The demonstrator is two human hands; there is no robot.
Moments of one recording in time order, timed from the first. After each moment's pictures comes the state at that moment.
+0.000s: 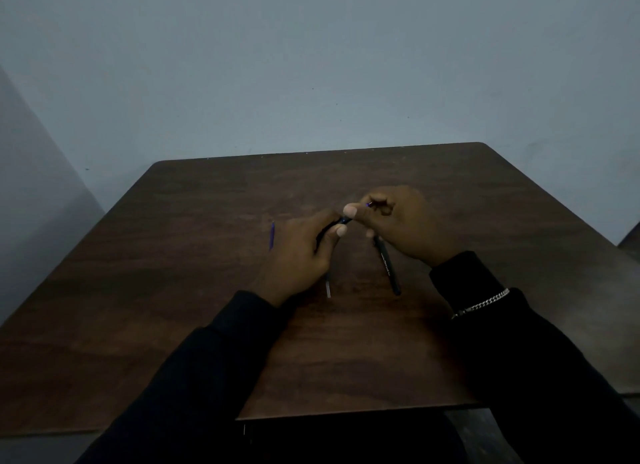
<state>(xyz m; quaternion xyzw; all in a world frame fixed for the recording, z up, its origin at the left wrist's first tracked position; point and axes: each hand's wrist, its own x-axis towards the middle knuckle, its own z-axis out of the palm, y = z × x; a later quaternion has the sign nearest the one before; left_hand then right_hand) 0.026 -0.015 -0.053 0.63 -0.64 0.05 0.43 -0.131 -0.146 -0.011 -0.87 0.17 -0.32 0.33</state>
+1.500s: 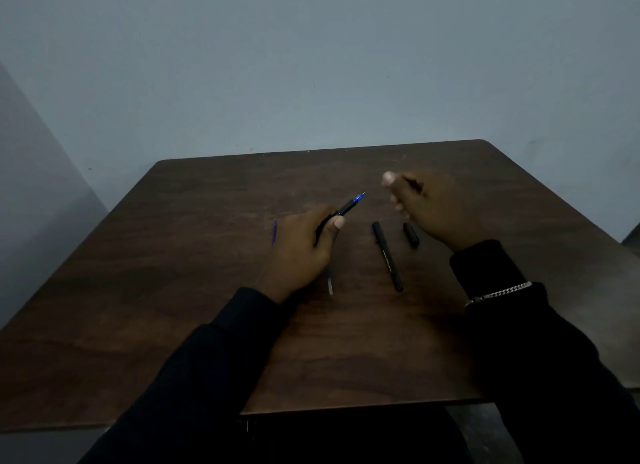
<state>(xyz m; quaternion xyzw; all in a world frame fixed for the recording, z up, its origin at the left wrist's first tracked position) 0.026 -0.017 -0.055 0.67 -0.60 0.06 0.44 -0.147 -0.172 -0.006 -0.84 0.29 -0.35 0.30</state>
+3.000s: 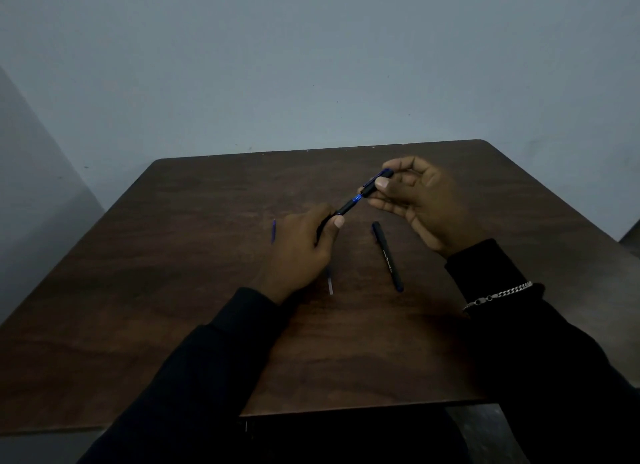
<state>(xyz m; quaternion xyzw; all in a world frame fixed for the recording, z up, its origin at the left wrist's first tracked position) 0.029 -0.019 -0.057 0.69 -0.60 0.04 0.41 -0.139 -0.156 0.000 -0.59 0.17 -0.38 0.69</state>
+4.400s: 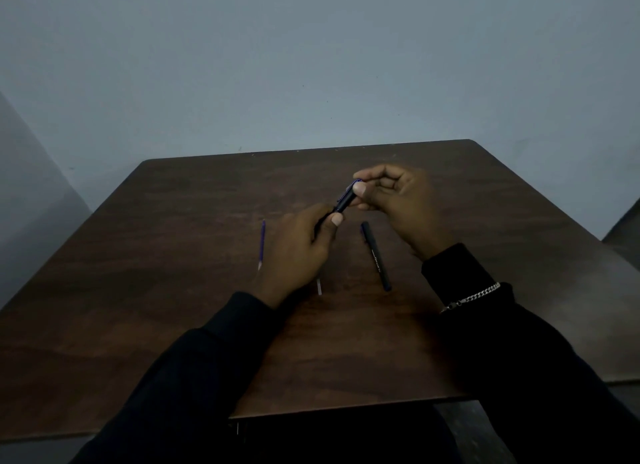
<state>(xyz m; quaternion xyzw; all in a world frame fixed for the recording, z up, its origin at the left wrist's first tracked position) 0.005 -0.016 -0.040 0.69 -0.58 -0.01 0.44 -0.131 -0.151 -0.010 -0.70 0.19 -0.41 0.55</state>
